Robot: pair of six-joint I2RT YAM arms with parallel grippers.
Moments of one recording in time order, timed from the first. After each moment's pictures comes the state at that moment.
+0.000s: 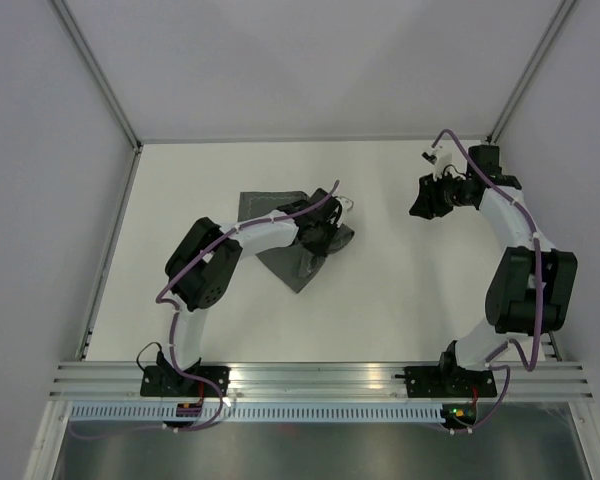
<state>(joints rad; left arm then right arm) -0.76 2.08 1.46 -0.39 0.00 -0.12 -0.13 1.70 1.34 -0.64 -0.68 -0.42</state>
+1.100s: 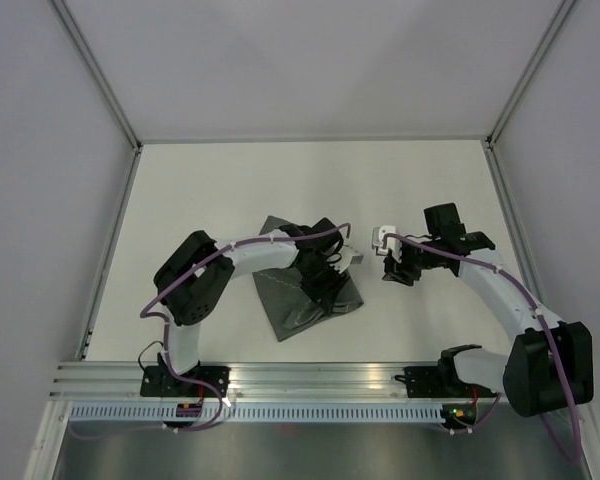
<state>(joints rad) -0.87 1.95 1.28 -0.63 0.47 -0.01 0.19 1.22 0.82 -0.70 -0.73 -1.09</state>
